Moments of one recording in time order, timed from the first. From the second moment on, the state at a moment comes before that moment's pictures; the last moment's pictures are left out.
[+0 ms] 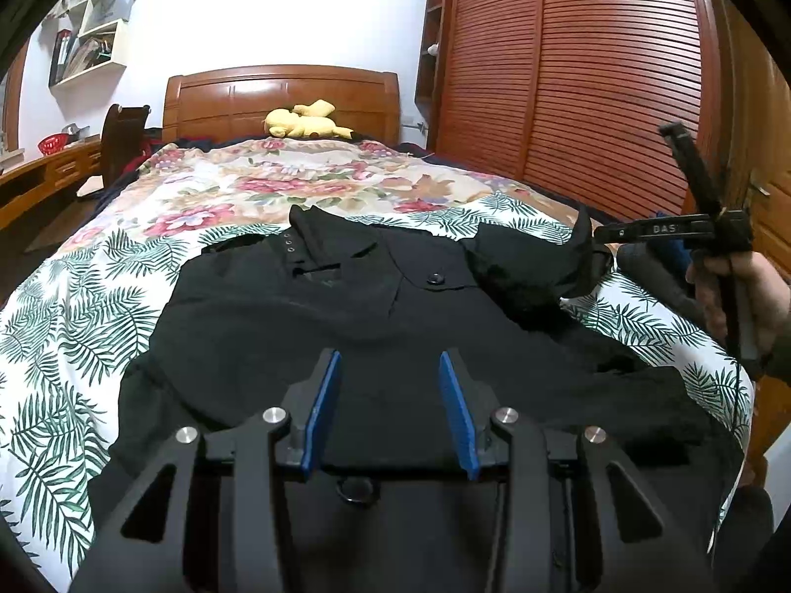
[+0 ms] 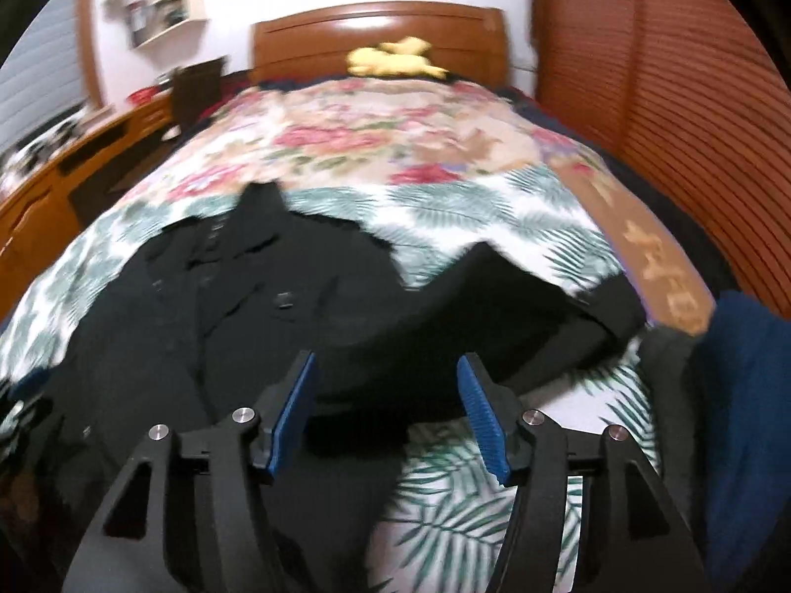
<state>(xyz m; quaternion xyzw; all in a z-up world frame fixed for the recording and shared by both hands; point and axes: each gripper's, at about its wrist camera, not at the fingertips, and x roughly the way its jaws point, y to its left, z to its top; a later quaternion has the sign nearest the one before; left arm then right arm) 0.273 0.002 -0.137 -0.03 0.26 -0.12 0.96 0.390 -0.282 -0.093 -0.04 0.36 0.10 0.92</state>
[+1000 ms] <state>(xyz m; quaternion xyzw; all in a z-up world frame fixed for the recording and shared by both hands) 0.254 0.026 -0.126 -0.03 0.25 -0.11 0.96 0.390 -0.205 -0.071 -0.06 0.37 0.18 0.91</state>
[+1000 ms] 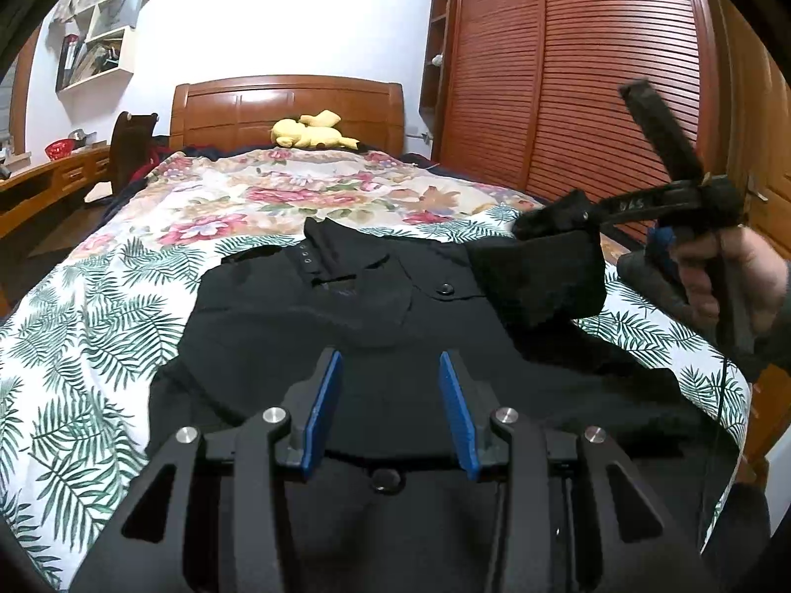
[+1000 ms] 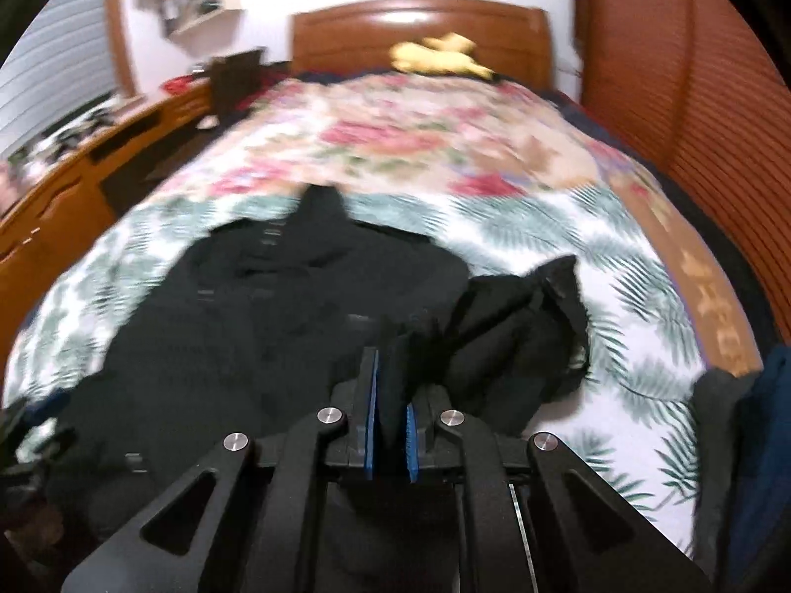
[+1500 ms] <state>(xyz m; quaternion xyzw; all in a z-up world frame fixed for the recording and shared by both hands) 0.234 0.064 -0.119 -0.05 0.24 -0.10 0.97 0.347 -0.137 -0.066 -0.10 0.35 0.22 0.90</state>
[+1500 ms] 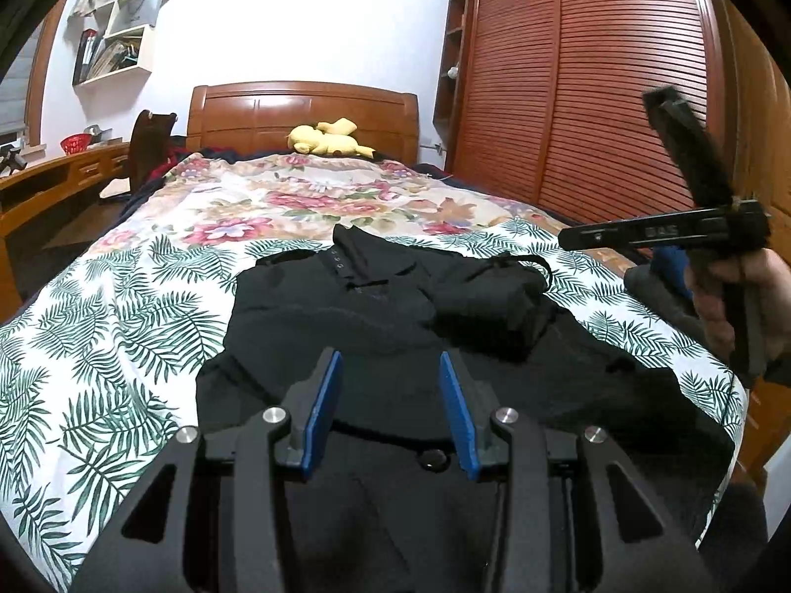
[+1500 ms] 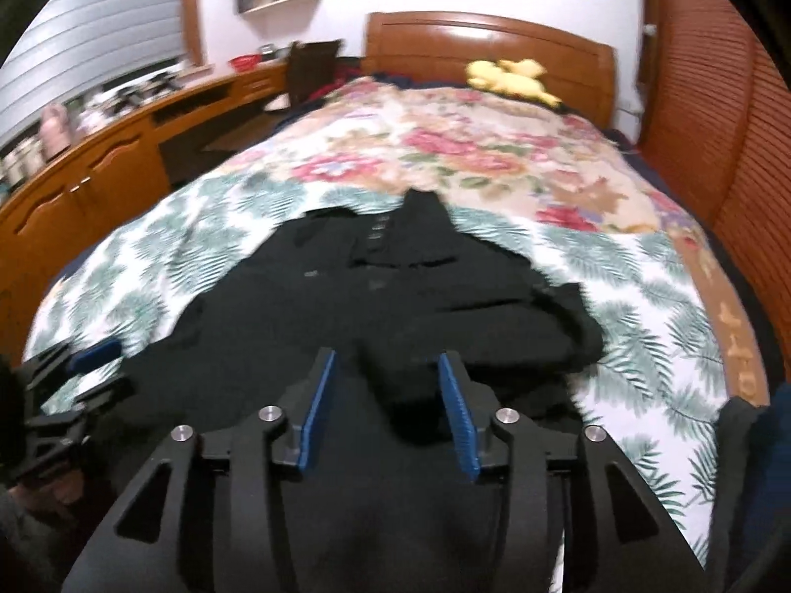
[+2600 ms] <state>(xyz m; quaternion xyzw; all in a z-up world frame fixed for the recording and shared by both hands) 0.239 0.067 -0.123 -0.04 0.25 -0.09 0.96 0.490 -0.230 -0.162 0.07 0.46 0.07 0.88</state>
